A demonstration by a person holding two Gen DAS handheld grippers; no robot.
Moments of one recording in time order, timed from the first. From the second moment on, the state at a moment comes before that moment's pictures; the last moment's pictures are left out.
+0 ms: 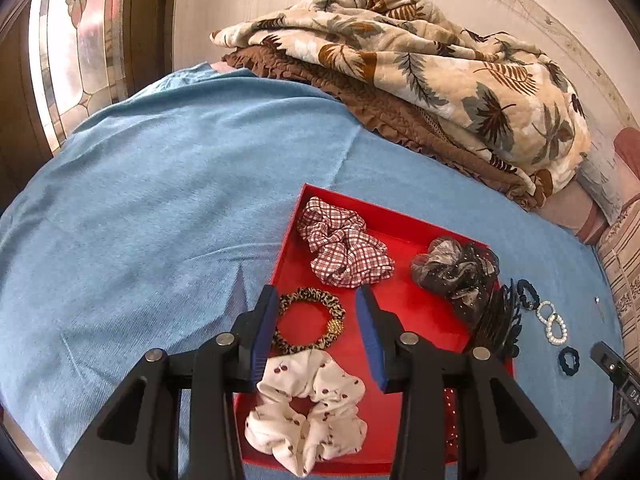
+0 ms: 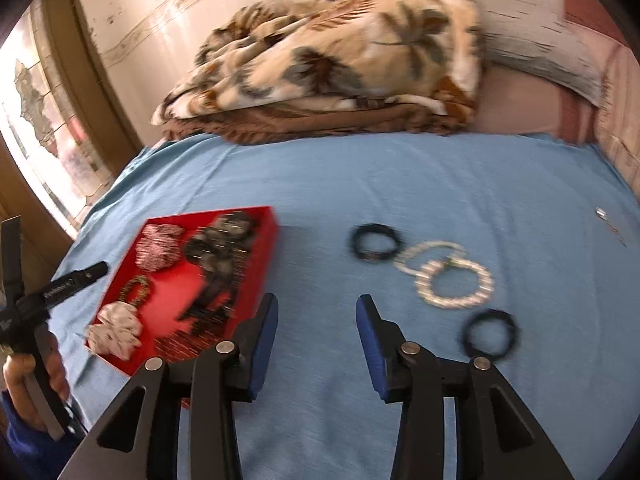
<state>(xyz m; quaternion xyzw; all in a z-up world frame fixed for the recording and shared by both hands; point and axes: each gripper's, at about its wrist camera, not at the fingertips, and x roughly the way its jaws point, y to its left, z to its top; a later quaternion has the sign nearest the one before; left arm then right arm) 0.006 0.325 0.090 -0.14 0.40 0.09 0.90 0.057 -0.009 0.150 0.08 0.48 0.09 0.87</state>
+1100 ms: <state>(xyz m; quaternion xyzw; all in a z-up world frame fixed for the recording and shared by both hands) 0.040 0.065 0.114 -0.02 0.42 -0.07 0.90 0.071 -0.150 0.096 0.11 0.48 0.07 0.87</state>
